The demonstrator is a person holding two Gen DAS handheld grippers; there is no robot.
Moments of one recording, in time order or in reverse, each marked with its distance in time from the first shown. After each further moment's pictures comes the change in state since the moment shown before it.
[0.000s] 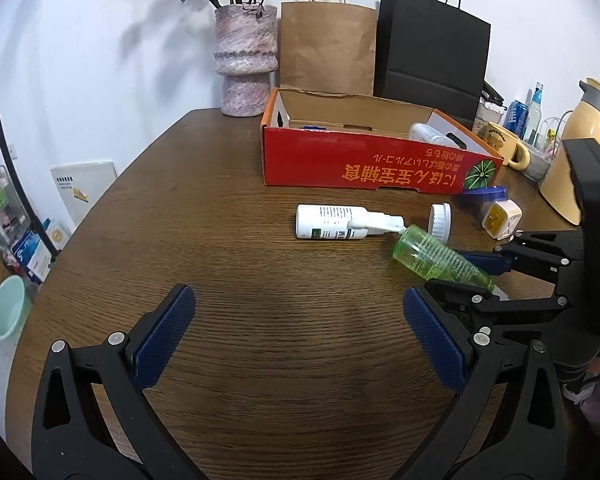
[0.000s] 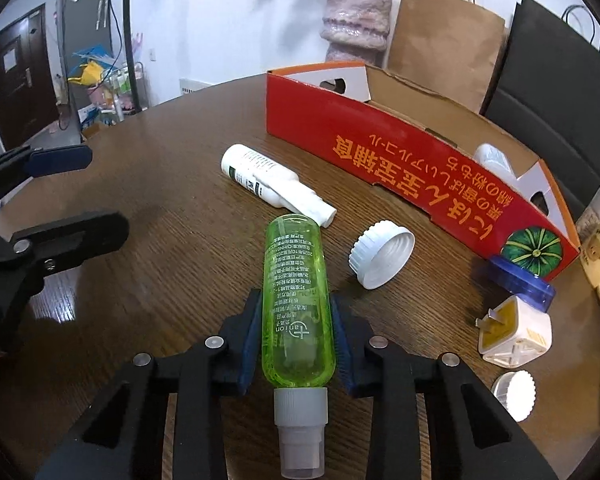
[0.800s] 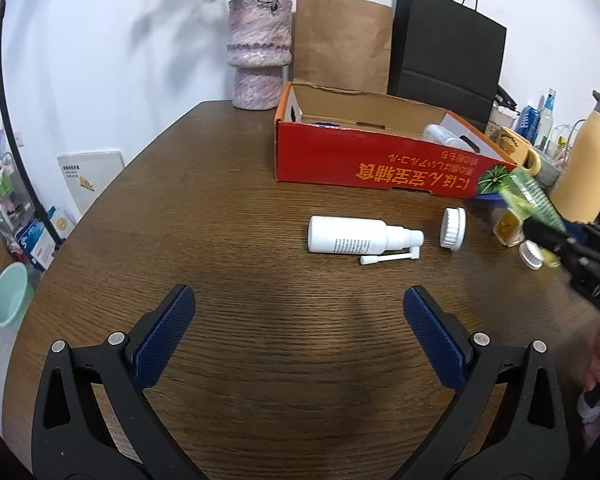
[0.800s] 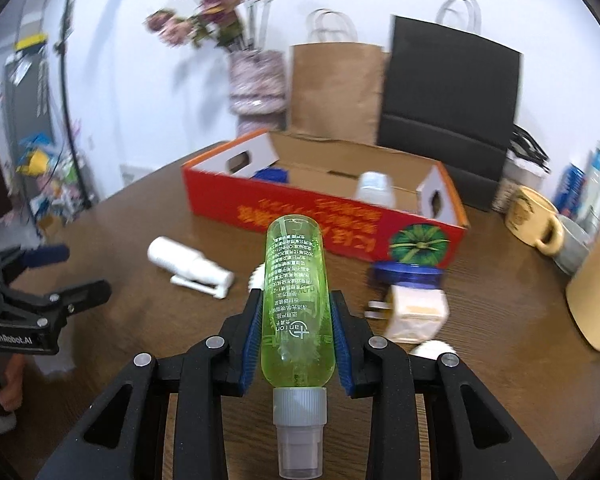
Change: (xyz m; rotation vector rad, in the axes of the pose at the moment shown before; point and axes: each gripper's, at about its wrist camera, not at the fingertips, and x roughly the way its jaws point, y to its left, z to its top) left arm 0.008 0.003 0.005 -0.041 0.020 0.034; right arm -0.069 -0.048 -0.015 0.283 -0.211 -0.169
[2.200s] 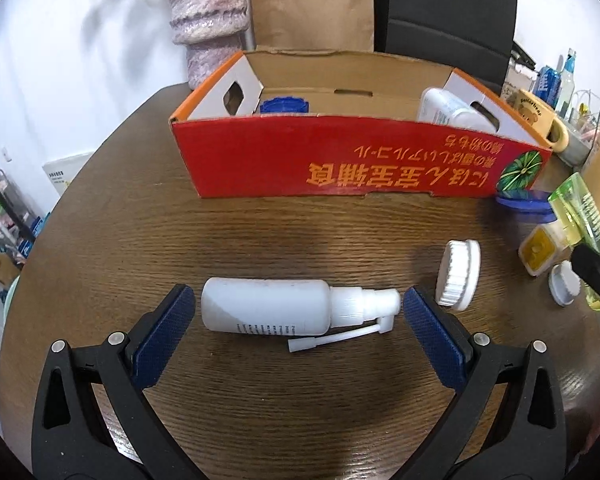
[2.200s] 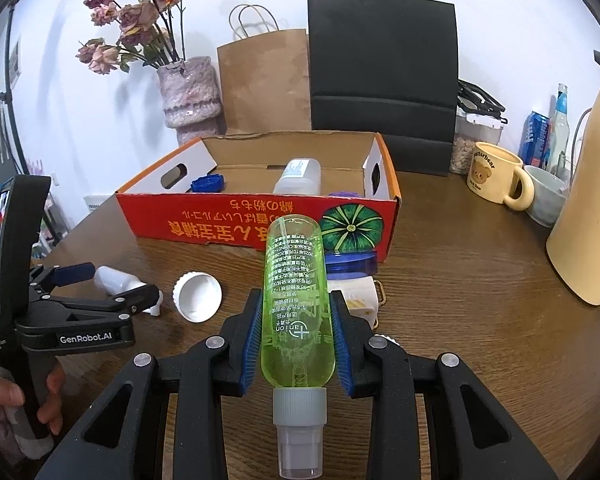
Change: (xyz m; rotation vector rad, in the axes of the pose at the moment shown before) left arm 0.086 -0.064 0.043 0.067 0.146 0.052; right arm 0.013 -0.047 -0.001 0.153 0.032 -0.066
